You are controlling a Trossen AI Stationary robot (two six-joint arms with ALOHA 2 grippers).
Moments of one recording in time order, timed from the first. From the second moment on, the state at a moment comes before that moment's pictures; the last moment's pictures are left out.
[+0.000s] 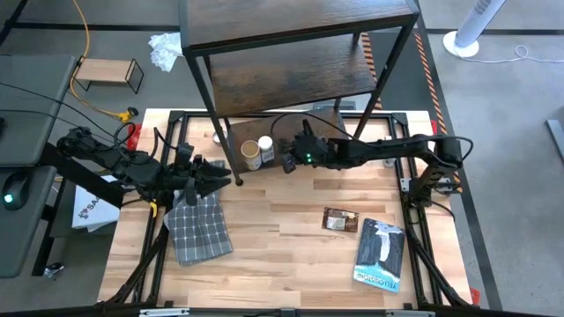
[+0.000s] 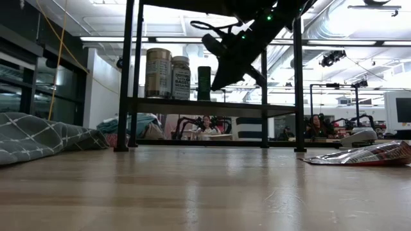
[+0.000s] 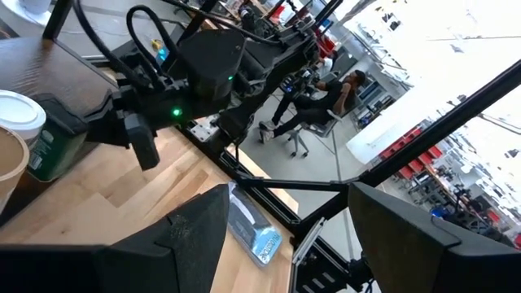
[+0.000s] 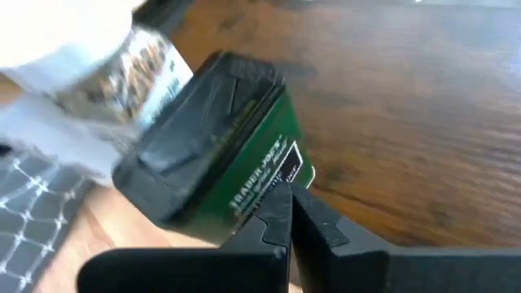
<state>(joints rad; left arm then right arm) -0.45 0.83 0.93 -0.22 -0.59 -0.81 -0.14 1.71 1.19 -0.22 0.37 0.67</state>
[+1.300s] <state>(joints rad) -0.45 0.84 0.93 -0.29 -0.56 -0.82 0.31 1.37 0.86 -0.84 -0.03 1.21</state>
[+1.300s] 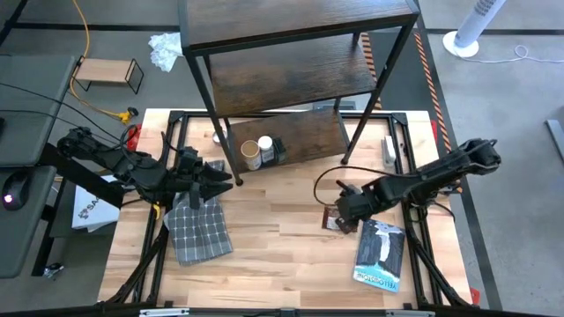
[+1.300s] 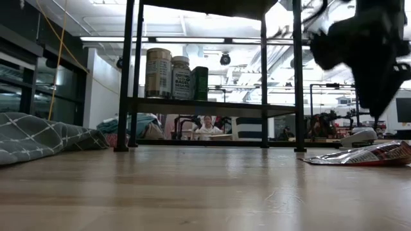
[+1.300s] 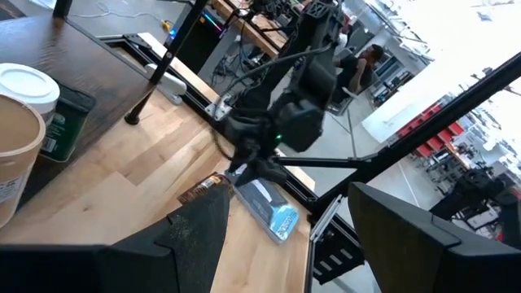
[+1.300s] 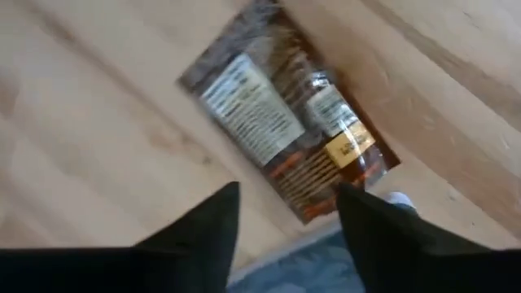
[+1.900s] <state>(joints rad) -0.45 0.84 0.93 -0.29 -0.58 -0.84 0.21 1.37 0.64 -0.65 -0.06 1.41</state>
